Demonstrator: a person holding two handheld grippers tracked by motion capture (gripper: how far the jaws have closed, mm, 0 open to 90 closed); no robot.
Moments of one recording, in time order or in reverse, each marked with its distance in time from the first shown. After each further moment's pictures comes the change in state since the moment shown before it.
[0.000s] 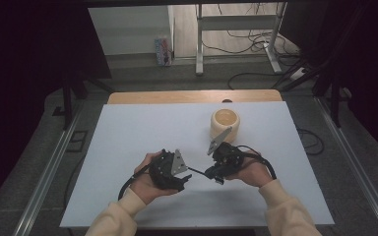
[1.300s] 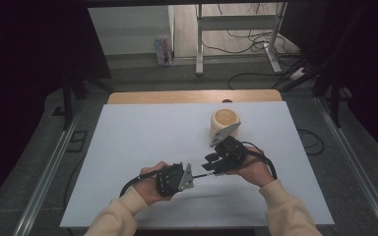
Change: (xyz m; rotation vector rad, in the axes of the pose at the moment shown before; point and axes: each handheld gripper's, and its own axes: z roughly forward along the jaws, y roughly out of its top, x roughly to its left) left arm -0.018 0.003 0.002 0.049 -0.121 0.250; right arm 0.005 0.007 -0.024 -0.168 -0.147 0.040
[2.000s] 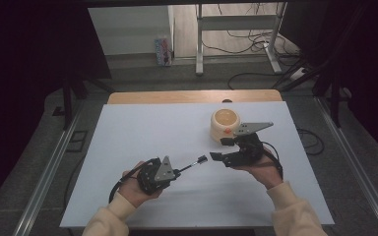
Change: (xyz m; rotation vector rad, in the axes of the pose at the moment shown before) left arm 0.011 -0.044 -0.017 -0.110 0.014 -0.243; right arm -0.015 -0.031 -0.024 -0.305 -0.100 0.182
